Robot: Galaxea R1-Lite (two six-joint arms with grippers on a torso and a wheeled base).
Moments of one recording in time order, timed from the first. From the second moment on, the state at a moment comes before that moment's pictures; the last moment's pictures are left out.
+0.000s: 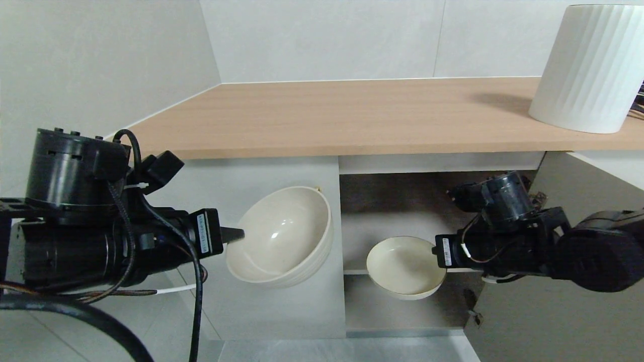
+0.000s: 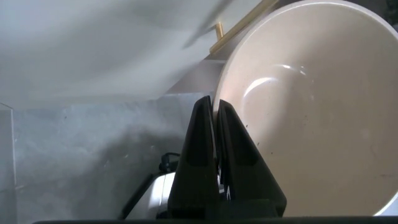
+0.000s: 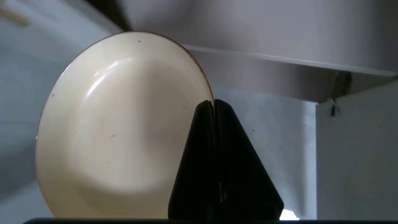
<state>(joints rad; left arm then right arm) -0.41 1.42 -0.87 0.01 -0.08 -0.52 0.51 1.83 -0.93 -0.21 -0.09 0.34</state>
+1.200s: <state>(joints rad) -0.49 1.54 -0.85 0.06 -0.07 -0.52 0.35 2.36 -1.06 -0.68 -0.27 0.40</state>
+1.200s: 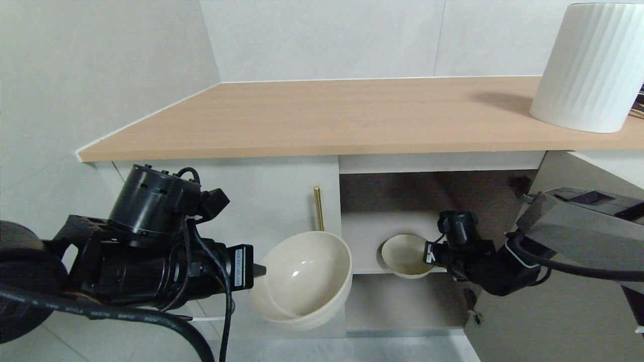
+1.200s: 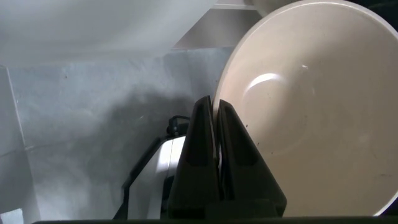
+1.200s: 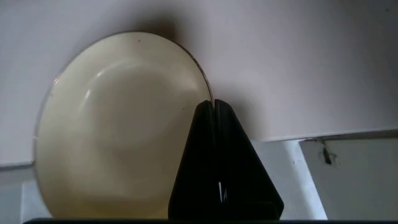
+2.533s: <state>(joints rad) -0.50 1.59 -0.85 0.06 -0.07 -0.52 0.32 2.48 -1.30 -0.63 -0.31 0.39</state>
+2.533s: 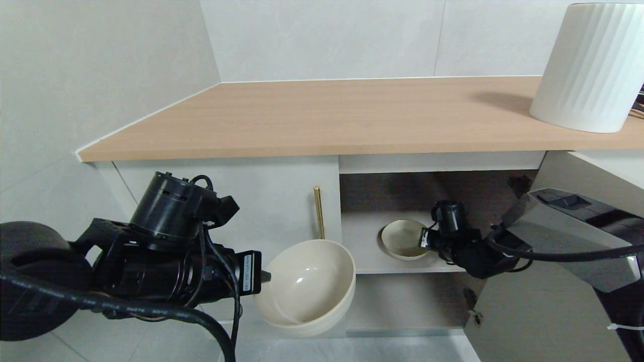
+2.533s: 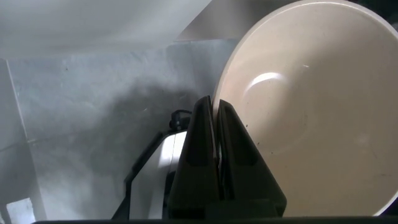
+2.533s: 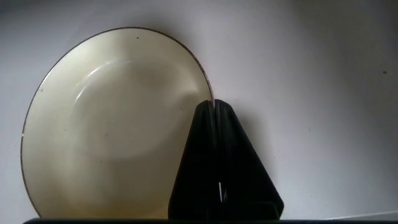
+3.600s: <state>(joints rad) -0.64 1.85 -0.87 0.00 0.12 -0.45 0.47 2.03 -1.00 -0.34 0.03 0.39</state>
